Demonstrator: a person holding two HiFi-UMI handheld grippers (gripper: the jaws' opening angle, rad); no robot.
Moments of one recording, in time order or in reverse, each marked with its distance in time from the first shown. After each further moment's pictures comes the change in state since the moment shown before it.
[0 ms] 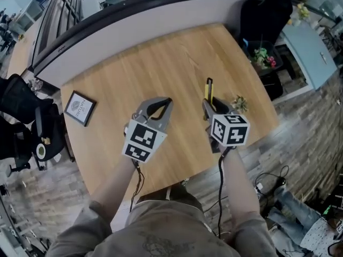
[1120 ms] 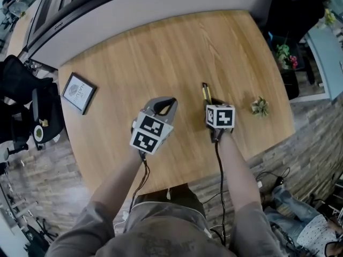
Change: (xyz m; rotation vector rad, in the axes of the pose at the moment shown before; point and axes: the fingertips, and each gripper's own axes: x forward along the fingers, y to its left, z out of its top) left arm 0.047 0.034 -0.142 -0.221 0.206 -0.003; right arm 0.164 -0.035 -0.152 -0.022 0.384 -0.063
